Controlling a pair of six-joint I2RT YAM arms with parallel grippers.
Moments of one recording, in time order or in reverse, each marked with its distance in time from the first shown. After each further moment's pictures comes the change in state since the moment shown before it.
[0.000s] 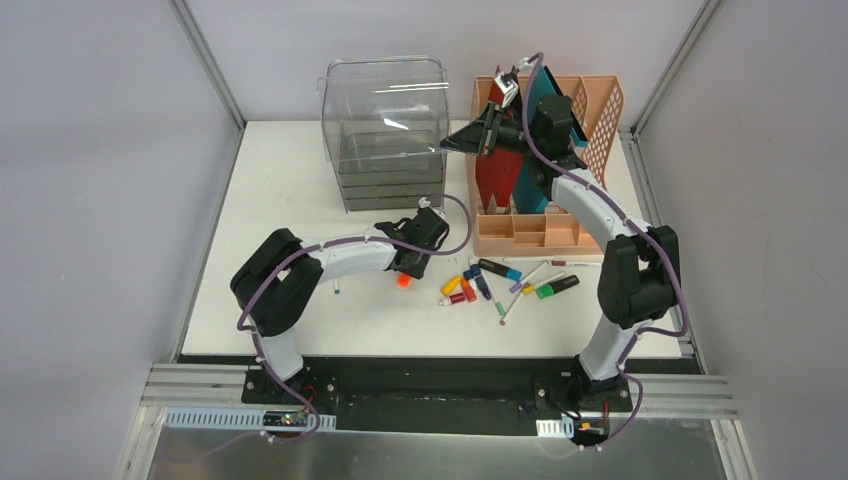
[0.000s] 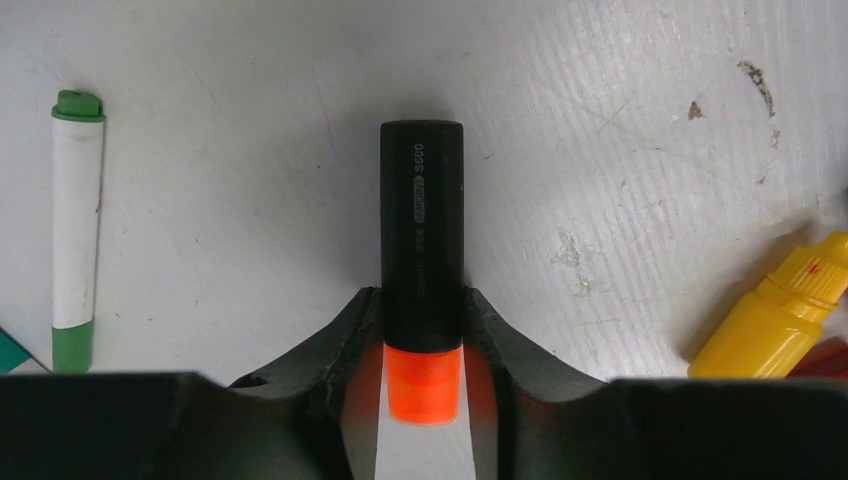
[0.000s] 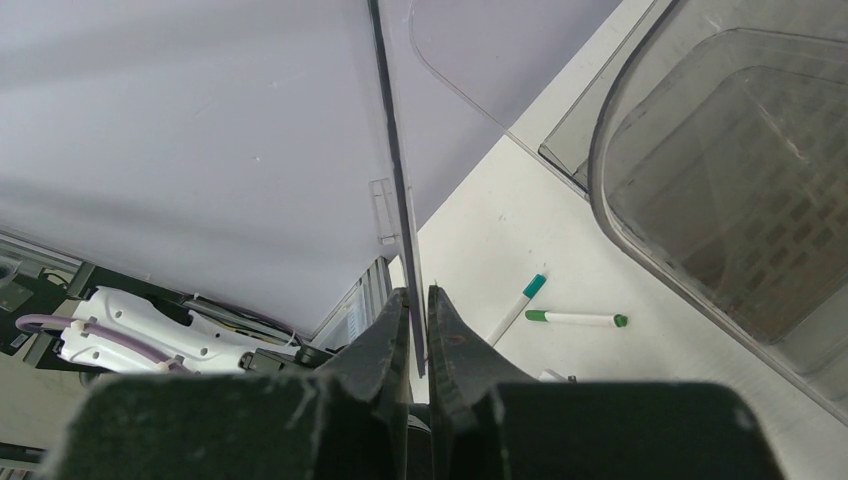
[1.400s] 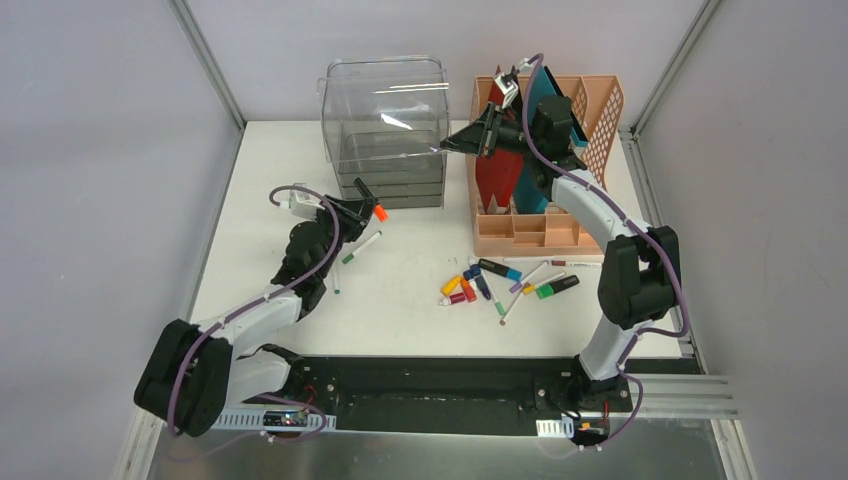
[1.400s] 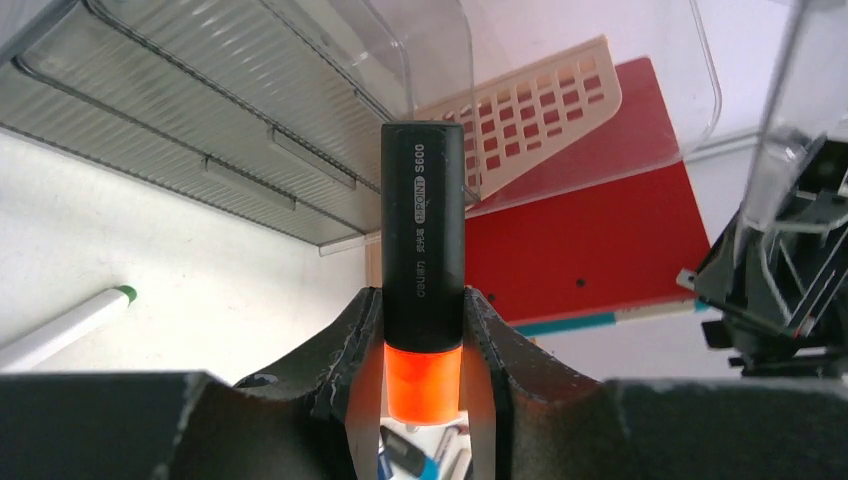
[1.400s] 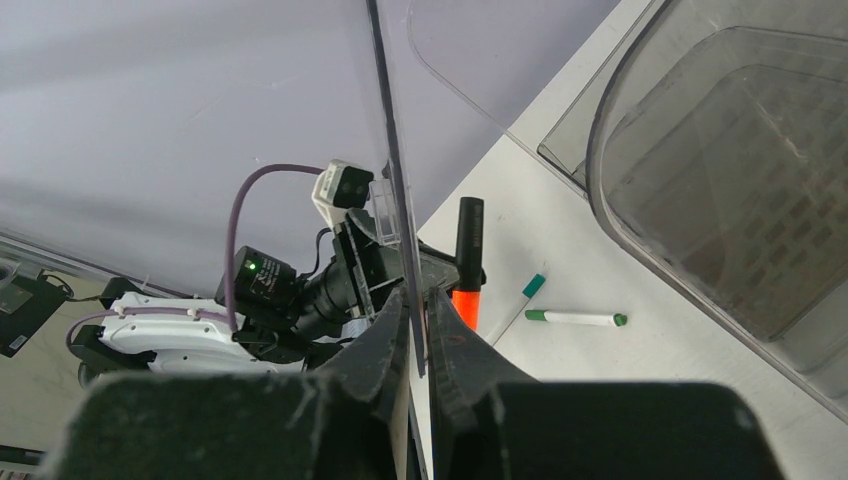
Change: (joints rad) left arm 0.404 -0.680 -0.690 1.092 0.158 -0.740; right arm 0.000 -0.004 -0.008 0.003 0.000 0.000
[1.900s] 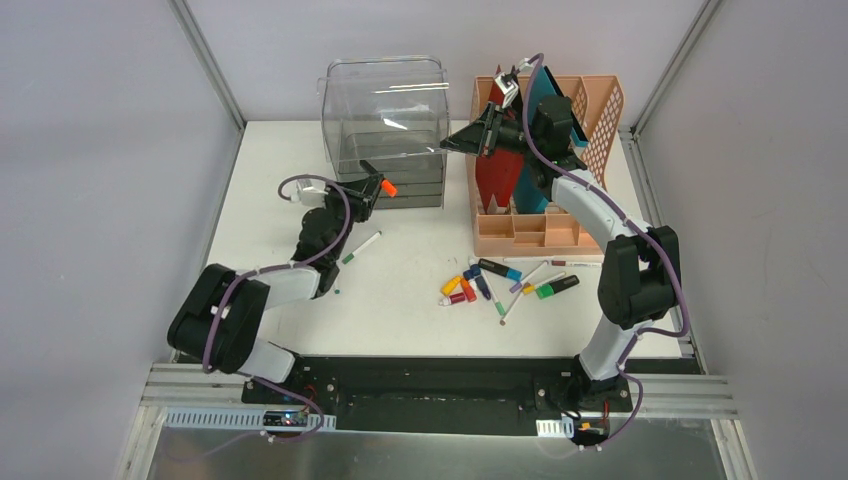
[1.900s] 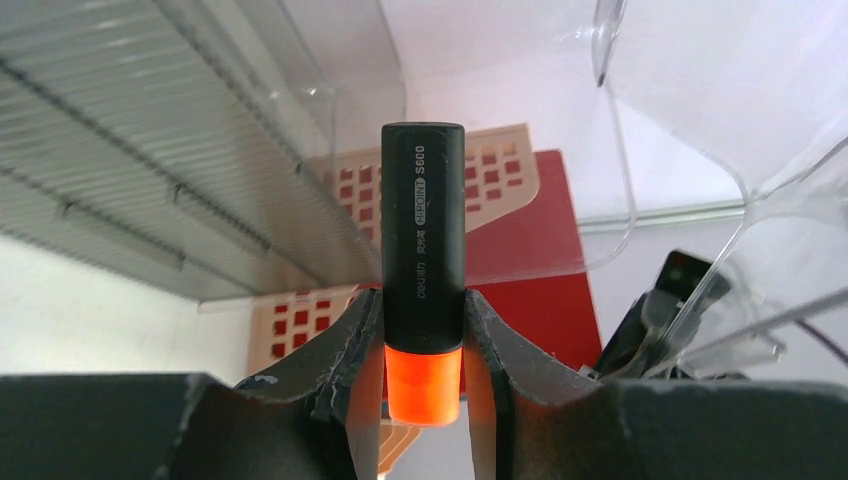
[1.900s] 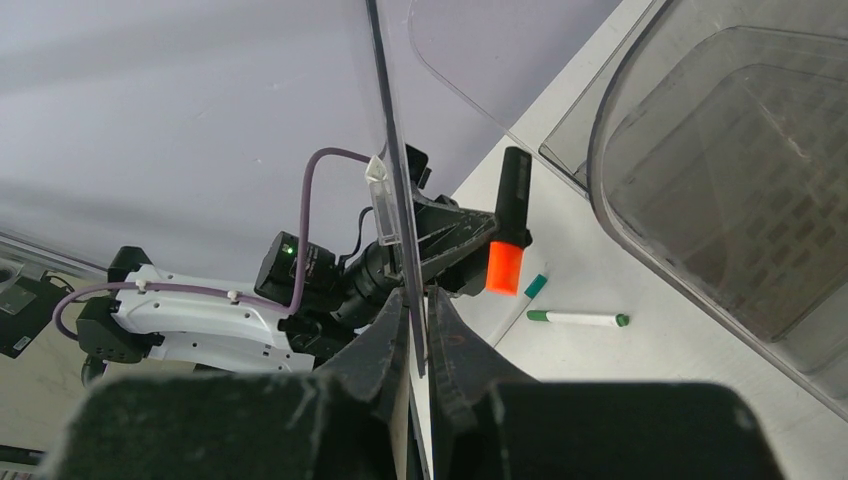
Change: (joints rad) left arm 0.031 0.323 0.078 0.335 0.006 -0.297; right arm 0.000 0.000 0.000 0.005 0.000 0.008
